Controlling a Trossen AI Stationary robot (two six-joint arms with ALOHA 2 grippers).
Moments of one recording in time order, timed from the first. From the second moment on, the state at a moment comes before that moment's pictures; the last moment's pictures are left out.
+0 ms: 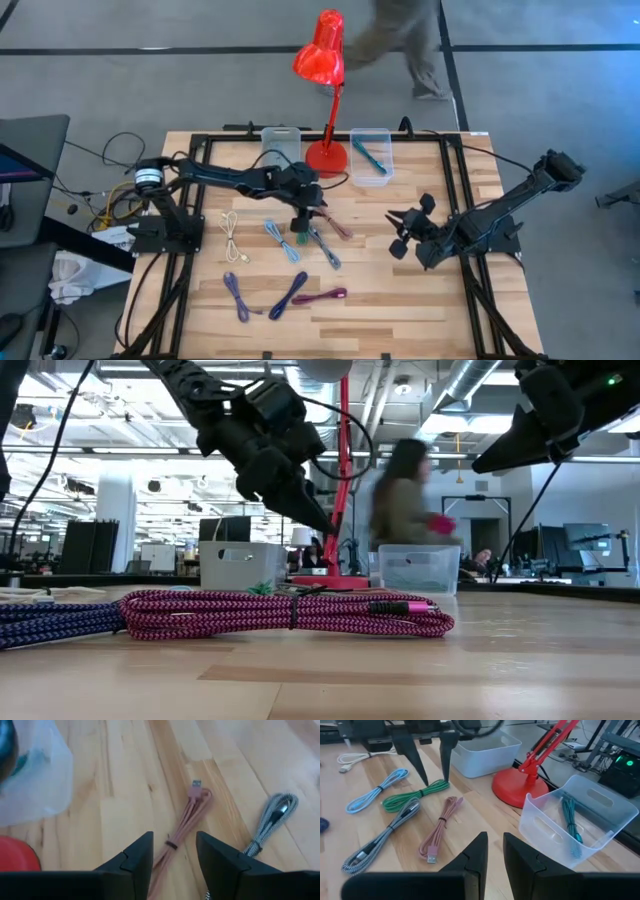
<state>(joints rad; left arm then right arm) 0.18 1.58 1.00 -0.03 0.24 0.41 0.54 1.07 0.55 -0.33 1.04 0.65</state>
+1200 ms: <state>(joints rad) 0.18 1.67 1.01 0.04 0.19 0.38 0.81 0.88 0.54 -0.53 1.16 0.61</state>
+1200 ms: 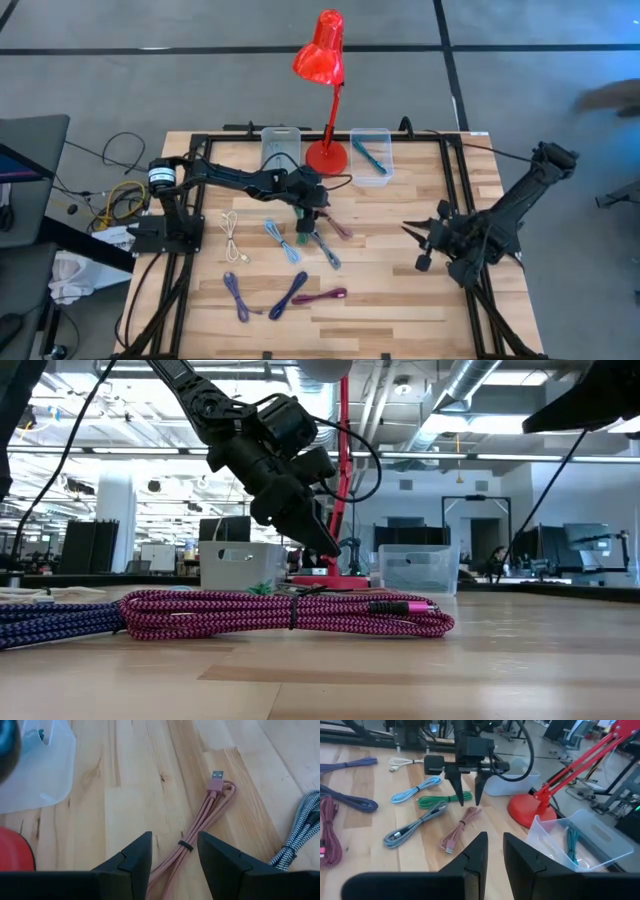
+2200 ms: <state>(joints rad) 0.18 1.69 1.01 0.06 0.20 0.36 0.39 0.53 0.27 -0.08 0.82 0.00</state>
